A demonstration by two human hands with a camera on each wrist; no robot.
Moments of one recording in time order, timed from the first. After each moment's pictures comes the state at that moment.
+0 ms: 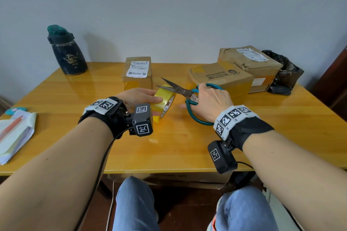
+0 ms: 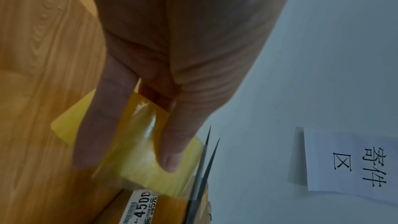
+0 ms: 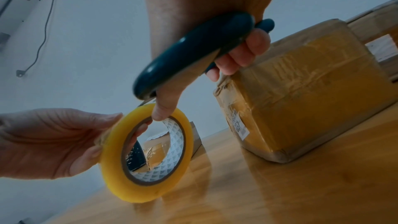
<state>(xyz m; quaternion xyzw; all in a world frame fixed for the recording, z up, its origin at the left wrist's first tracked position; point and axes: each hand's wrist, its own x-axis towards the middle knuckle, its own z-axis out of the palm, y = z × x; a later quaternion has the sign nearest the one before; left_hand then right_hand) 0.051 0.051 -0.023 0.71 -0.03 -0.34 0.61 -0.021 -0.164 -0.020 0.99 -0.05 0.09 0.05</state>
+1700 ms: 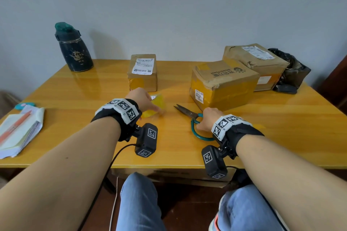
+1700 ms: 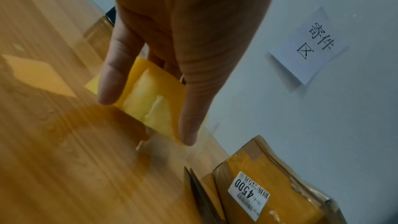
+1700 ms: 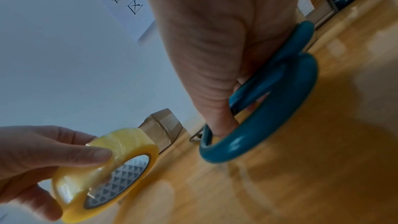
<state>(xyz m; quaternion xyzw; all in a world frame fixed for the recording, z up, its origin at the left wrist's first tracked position) 0.041 0.052 -0.031 0.95 -0.03 -0.15 0.27 -0.014 -0.160 -0.076 0.98 -0.13 -0.13 -0.06</state>
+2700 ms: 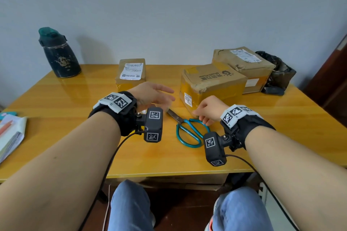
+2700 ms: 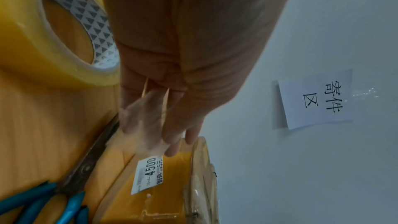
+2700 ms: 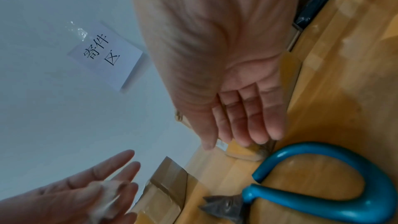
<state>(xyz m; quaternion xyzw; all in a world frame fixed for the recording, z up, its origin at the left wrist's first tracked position) 0.046 0.011 -0.004 0.79 -0.11 -0.27 0.53 -0.009 -0.196 -0.042 0.92 -0.14 -0.10 -0.36</state>
